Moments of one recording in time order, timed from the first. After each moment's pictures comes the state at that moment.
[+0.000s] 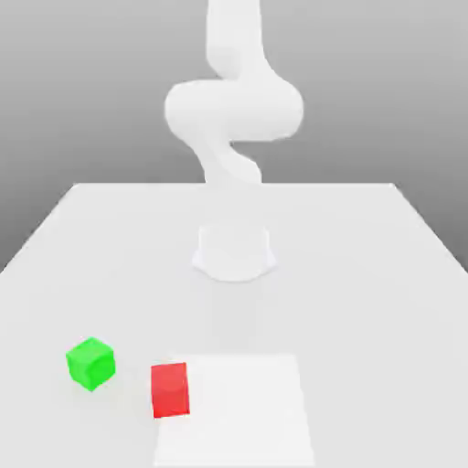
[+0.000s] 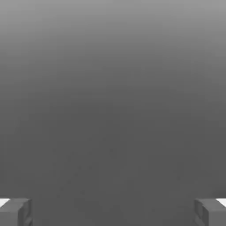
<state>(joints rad) -0.03 -0.72 0.00 -2.34 0.04 2.34 0.89</state>
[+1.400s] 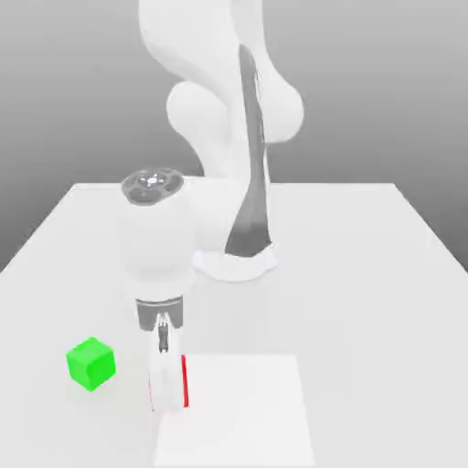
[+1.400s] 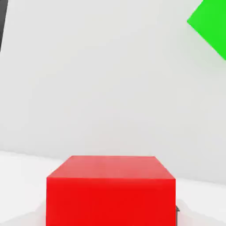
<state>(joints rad) -0.24 0.12 0.02 -2.69 -0.01 2.81 1.99</state>
